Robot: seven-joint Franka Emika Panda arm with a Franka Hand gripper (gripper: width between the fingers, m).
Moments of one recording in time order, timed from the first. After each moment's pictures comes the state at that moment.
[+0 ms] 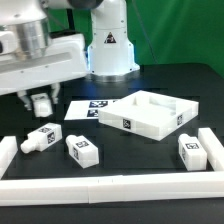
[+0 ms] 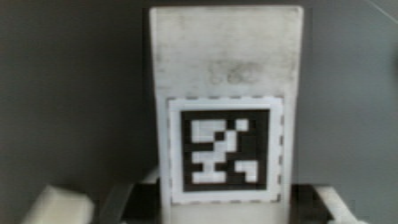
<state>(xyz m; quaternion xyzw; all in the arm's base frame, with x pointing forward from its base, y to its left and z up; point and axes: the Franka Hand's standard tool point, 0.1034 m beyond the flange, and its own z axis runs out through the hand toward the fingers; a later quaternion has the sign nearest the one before) 0.434 -0.172 0.056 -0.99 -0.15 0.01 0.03</state>
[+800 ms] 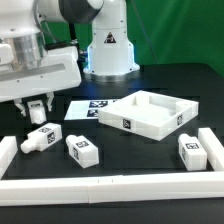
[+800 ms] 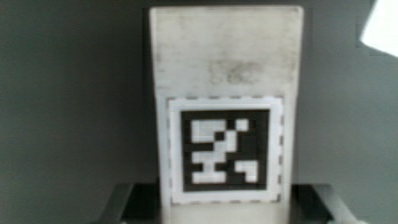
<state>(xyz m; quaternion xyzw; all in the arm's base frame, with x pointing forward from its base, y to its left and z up) 0.406 -0.194 0.023 -0.99 -0.15 0.02 0.02</state>
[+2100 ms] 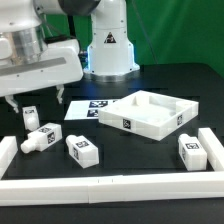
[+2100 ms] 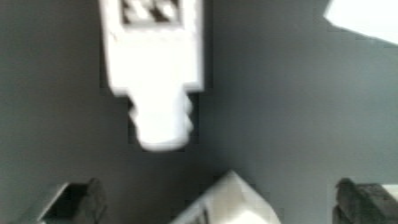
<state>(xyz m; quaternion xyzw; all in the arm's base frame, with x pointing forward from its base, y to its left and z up) 0.453 -0.151 0.071 -0.99 -0.10 0.04 0.05</state>
